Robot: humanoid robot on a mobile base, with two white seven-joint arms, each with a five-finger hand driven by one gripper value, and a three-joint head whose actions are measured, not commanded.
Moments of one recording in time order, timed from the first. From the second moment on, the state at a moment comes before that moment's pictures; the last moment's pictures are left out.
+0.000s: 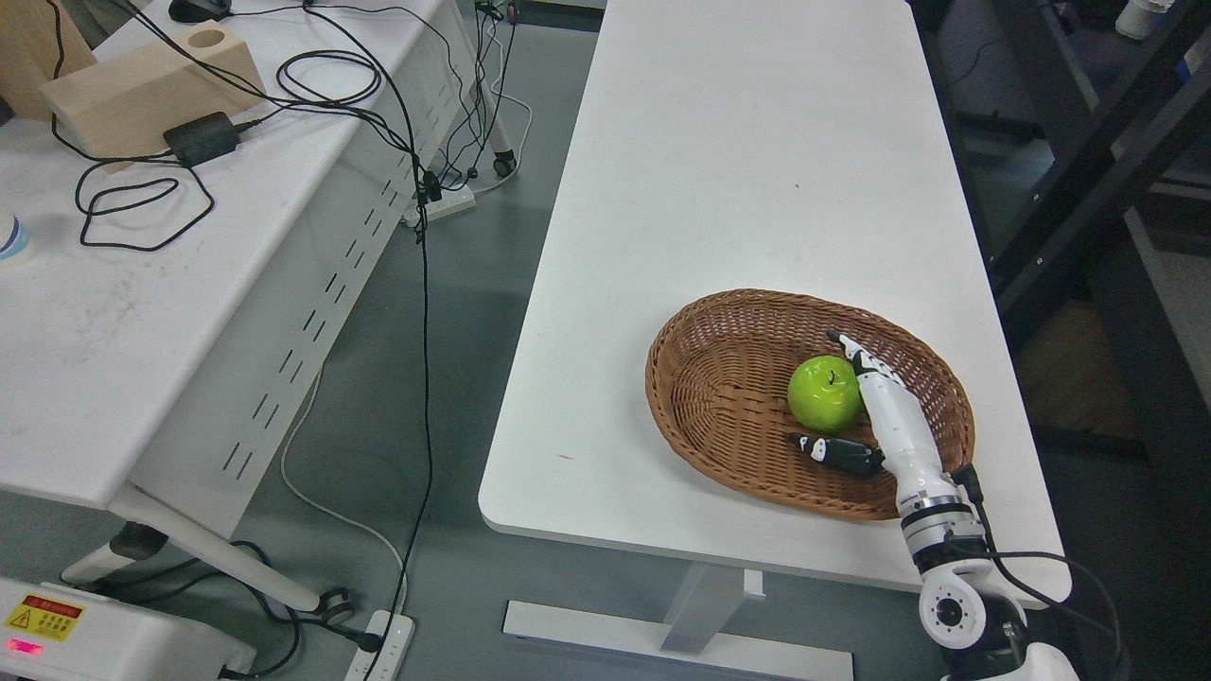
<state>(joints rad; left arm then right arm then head) -0.09 0.00 0.09 -0.04 -0.07 0.00 -0.16 0.00 -0.23 0.11 -1.57 0.68 -0.08 0.03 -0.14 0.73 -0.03</state>
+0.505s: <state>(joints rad) -0.09 0.00 0.09 -0.04 -0.07 0.00 -0.16 0.00 -0.23 0.13 -1.56 0.67 -0.10 -0.03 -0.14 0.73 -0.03</state>
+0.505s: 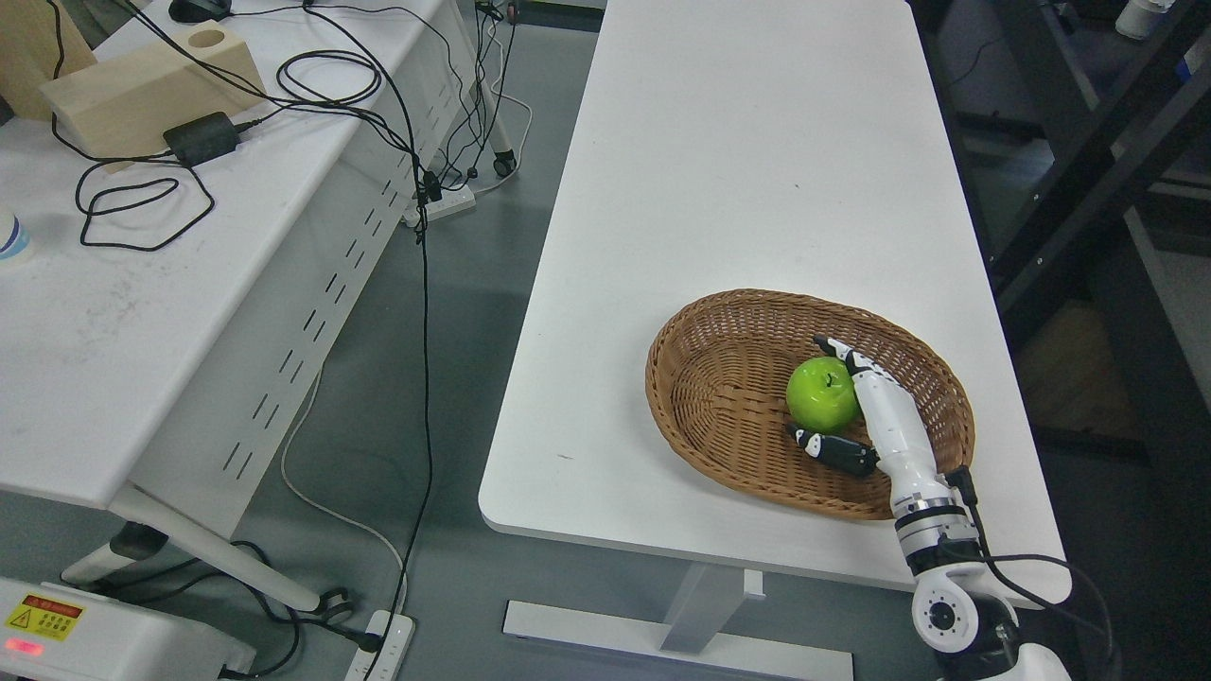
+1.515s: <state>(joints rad) -0.09 0.00 0.09 -0.04 -0.07 0.00 -0.16 0.00 -0.21 0.02 -1.60 0.54 -0.20 -0.05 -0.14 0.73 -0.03</state>
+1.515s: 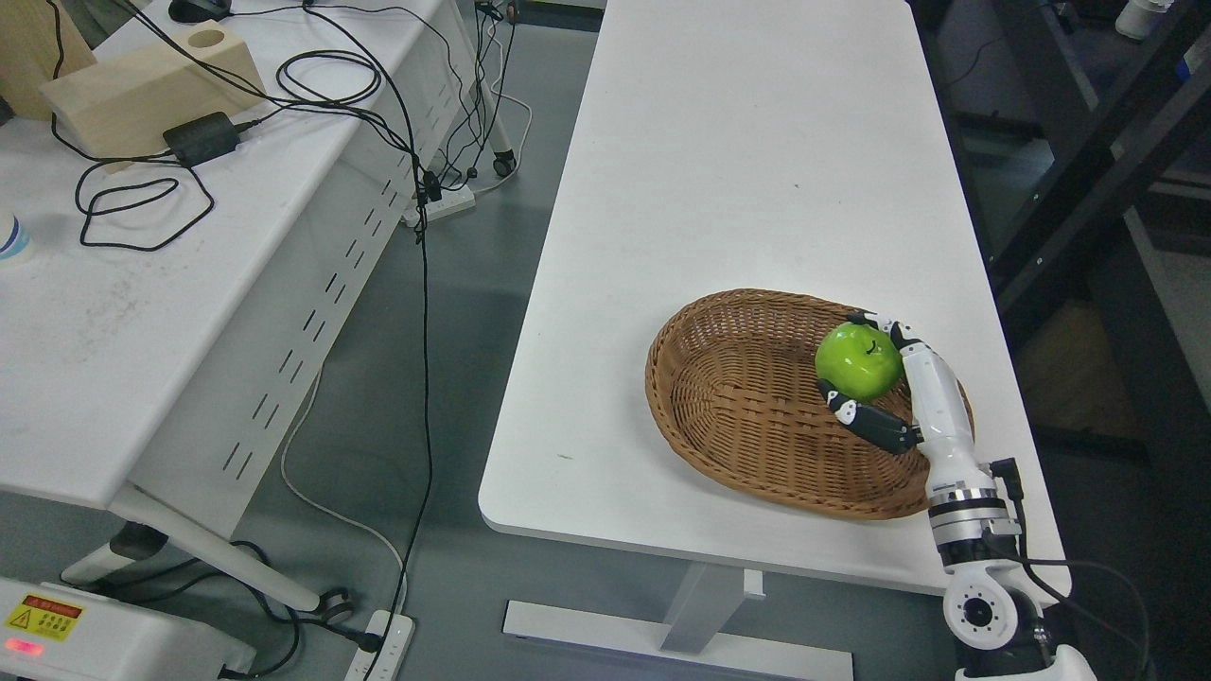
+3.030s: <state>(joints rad) -0.09 0.00 0.09 -0.04 -0.07 0.00 -0.16 0.05 -0.13 -0.10 -1.63 0.47 -0.19 -0.05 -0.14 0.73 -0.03</state>
